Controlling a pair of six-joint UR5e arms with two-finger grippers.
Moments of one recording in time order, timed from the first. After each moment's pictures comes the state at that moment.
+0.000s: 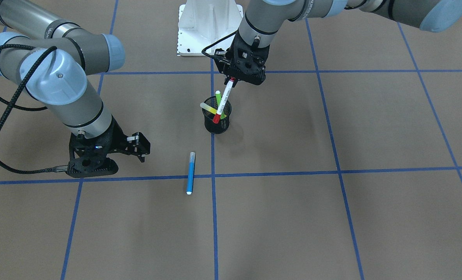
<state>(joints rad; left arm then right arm) -0.64 -2.31 -1.85 -1.51 -2.13 -1.04 0.89 -0.89 1.57 -1.60 2.11 0.85</state>
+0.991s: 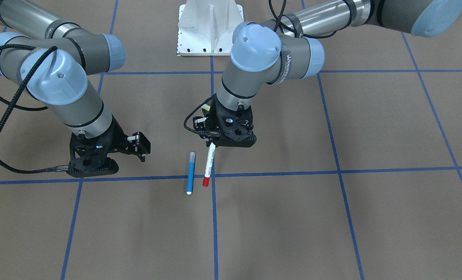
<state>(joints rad) -0.71 -2.53 -1.35 -1.86 -2.03 -1.26 0.89 -0.89 1.57 -1.60 2.11 0.85</state>
